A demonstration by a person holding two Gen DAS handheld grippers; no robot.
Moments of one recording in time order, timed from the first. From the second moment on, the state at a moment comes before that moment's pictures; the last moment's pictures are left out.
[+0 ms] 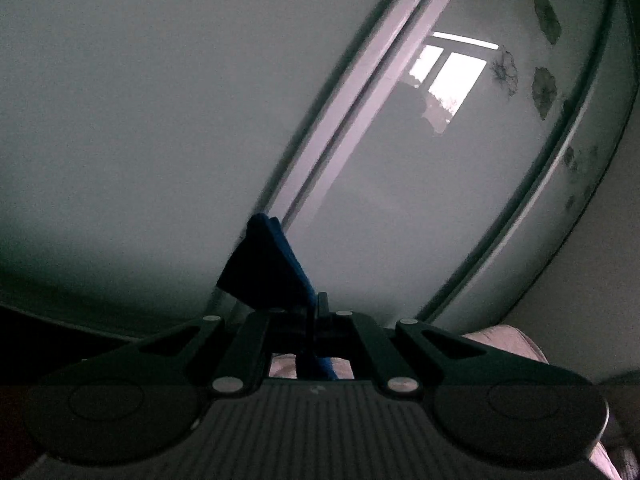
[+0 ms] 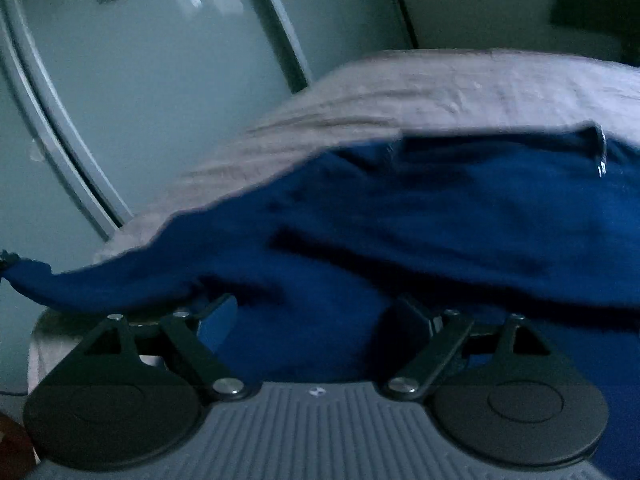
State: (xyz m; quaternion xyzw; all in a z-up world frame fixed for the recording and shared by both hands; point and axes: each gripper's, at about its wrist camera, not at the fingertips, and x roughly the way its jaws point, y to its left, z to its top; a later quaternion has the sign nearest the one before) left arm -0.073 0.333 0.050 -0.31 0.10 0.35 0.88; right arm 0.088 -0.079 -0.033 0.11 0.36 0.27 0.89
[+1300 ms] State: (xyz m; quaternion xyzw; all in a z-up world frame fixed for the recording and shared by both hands) left arm 0.119 -0.163 0.037 -0.01 0.25 -0.21 0.94; right arm -0.008 -0.303 -0.046 0.26 0.29 0.05 0.92
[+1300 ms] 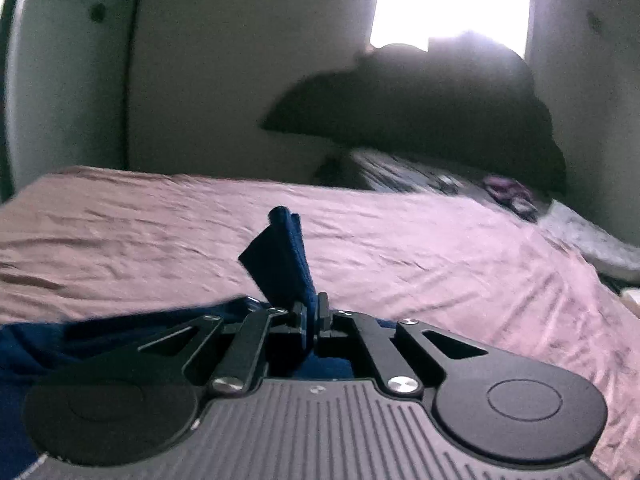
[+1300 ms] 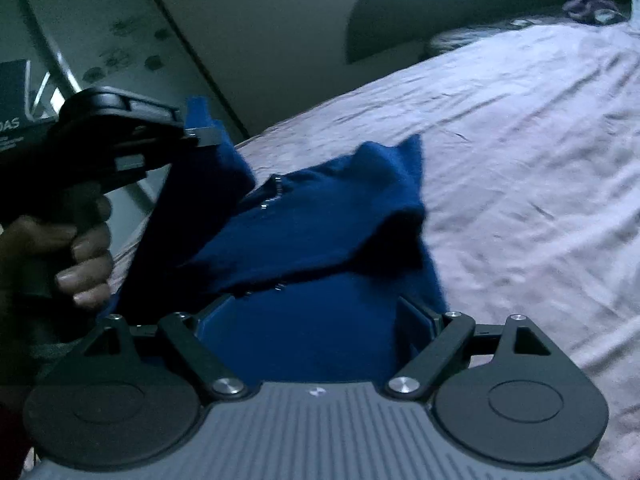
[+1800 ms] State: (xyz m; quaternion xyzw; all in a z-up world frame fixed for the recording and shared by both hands) left arm 0.107 -0.162 0.018 0.06 0.27 -0.24 0.93; right arm -0.015 -0.306 -0.050 0.26 0.29 0.04 0.92
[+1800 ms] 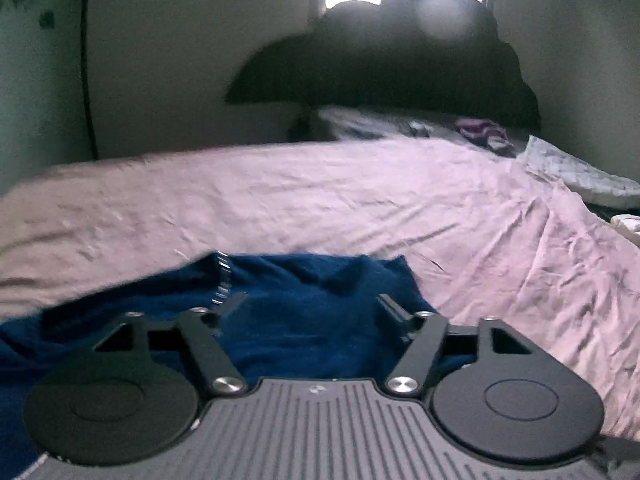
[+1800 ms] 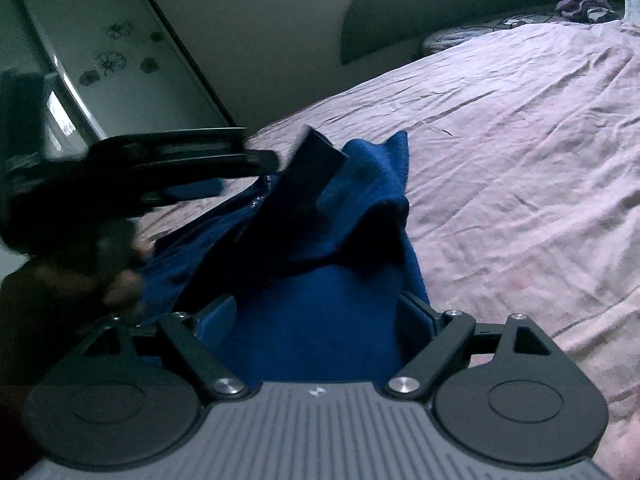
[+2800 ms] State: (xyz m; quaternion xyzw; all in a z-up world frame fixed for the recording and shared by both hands) left arm 0.028 0.066 0.018 0.04 0.31 -0.01 0.95; right arm 0.018 -0.285 -0.028 0.18 0.30 0.05 0.94
